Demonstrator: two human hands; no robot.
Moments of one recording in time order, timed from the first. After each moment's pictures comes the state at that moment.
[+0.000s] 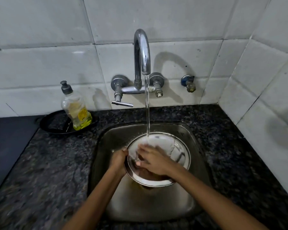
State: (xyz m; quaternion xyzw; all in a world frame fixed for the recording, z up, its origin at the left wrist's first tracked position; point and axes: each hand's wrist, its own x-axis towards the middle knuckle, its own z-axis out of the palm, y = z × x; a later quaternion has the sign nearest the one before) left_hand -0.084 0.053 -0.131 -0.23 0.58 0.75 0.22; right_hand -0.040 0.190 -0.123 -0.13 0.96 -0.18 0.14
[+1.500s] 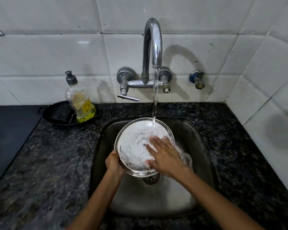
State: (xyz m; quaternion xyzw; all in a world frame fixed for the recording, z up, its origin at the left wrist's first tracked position) left_hand -0.087 0.037 -0.165 -0.35 0.43 0.83 0.11; right_hand -0.041 0.201 -0.165 -0.11 0.99 0.01 -0.03
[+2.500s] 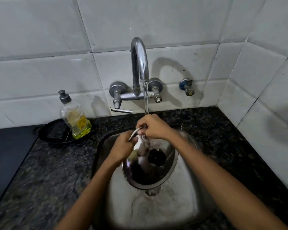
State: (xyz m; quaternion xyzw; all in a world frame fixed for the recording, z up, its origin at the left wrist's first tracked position) left_hand -0.117 0.053 -0.075 0.21 0.80 0.54 0.13; right_hand -0.121 0.207 -0.039 -0.10 0.94 -0.32 0.00
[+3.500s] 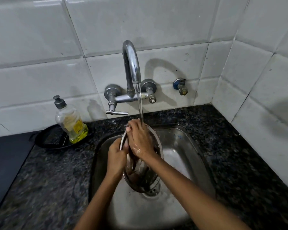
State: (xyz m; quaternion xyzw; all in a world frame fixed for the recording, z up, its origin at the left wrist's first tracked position) left_hand -0.089 0.048 -0.089 0.06 0.76 0.64 0.04; right_hand -0.102 0.149 -0.087 0.05 0.91 -0.37 -0.15
